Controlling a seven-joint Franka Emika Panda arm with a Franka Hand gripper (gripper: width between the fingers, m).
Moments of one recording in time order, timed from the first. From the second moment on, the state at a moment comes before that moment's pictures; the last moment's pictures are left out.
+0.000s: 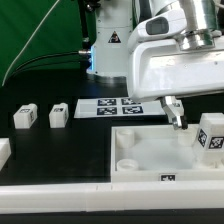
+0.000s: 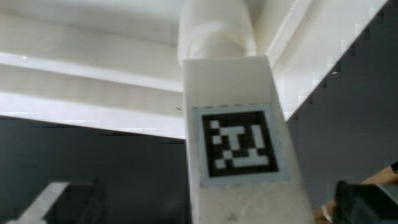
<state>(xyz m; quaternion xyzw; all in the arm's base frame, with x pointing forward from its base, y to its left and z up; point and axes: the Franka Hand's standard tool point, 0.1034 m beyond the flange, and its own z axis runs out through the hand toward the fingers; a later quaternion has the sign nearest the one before) 0.602 0.111 0.091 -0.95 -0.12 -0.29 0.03</state>
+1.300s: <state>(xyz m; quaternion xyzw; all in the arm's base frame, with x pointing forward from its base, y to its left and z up) 0.591 0.115 0.093 -0.99 -0.10 -0.10 0.04</state>
